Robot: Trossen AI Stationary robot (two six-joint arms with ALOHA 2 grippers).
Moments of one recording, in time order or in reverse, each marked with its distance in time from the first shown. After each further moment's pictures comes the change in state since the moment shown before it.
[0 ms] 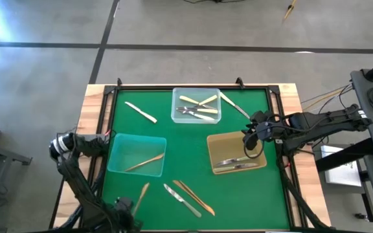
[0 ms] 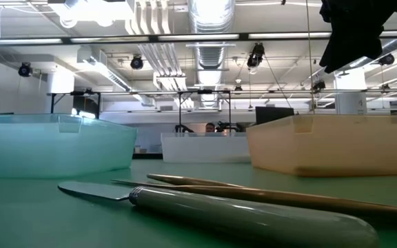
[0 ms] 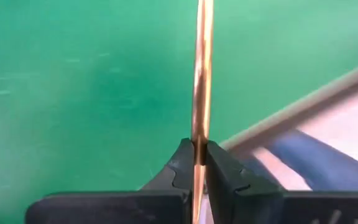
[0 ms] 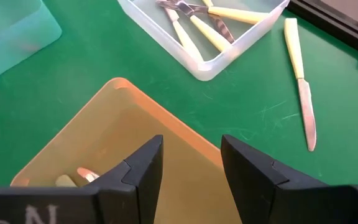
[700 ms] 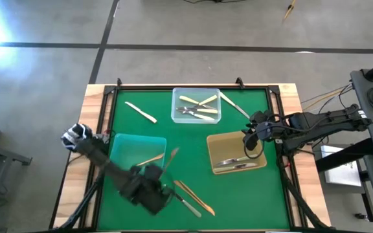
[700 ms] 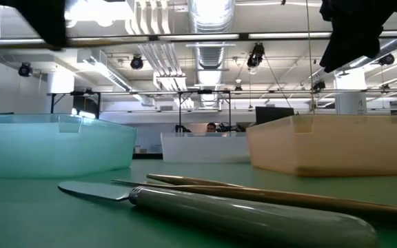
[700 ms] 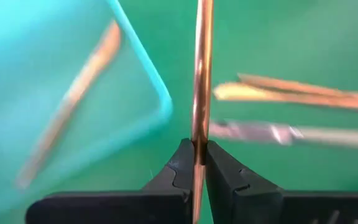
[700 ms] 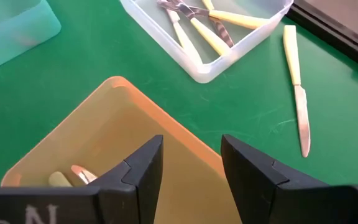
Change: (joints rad) left arm 0.436 -0.017 0.261 -0.424 -0.176 0.624; right arm 0.000 -0.002 0.001 -0.001 0.006 -0.049
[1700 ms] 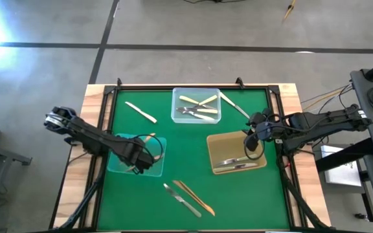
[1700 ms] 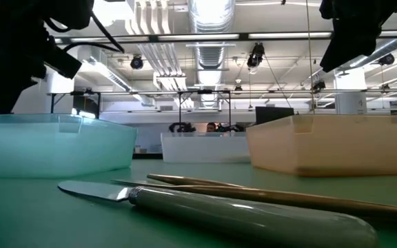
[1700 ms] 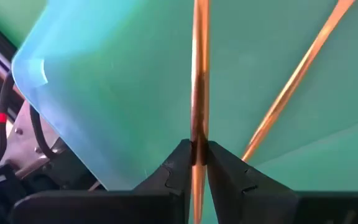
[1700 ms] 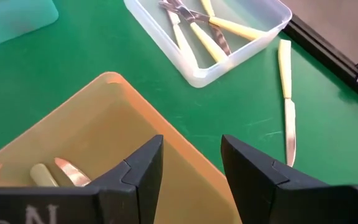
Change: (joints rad) left arm 0.293 -0.337 -0.612 -0.051 0.291 0.454; right arm 0.000 0.001 0.000 -0.002 0.019 -0.100
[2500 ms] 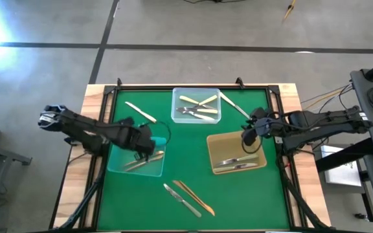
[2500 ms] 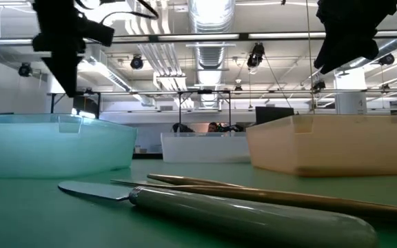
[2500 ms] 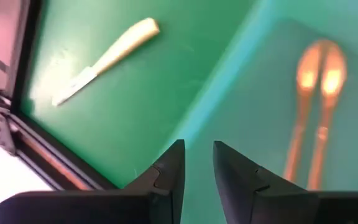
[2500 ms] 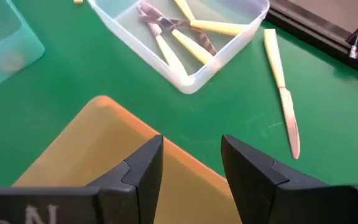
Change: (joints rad) left arm 0.163 -0.094 0.124 0.001 -0.352 0.513; right arm -0.068 0.001 0.000 0.023 0.000 0.126
